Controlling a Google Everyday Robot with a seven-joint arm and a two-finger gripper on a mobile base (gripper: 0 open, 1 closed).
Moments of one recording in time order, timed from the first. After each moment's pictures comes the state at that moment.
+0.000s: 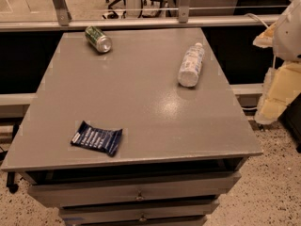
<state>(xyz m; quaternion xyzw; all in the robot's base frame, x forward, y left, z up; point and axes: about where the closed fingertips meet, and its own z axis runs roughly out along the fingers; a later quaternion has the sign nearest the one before) 0.438 -0.217 0.976 -0.60 0.78 -0.03 0.16</state>
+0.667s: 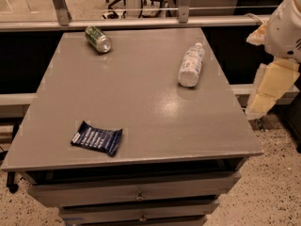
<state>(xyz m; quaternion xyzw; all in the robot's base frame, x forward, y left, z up) 0.451 -0.208 0.975 -0.60 0.78 -0.02 0.17</state>
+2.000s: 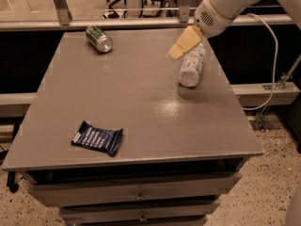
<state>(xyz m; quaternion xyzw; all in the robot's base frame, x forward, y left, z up) 0.645 -0.126 0.926 -0.39 0.88 0.10 0.24</state>
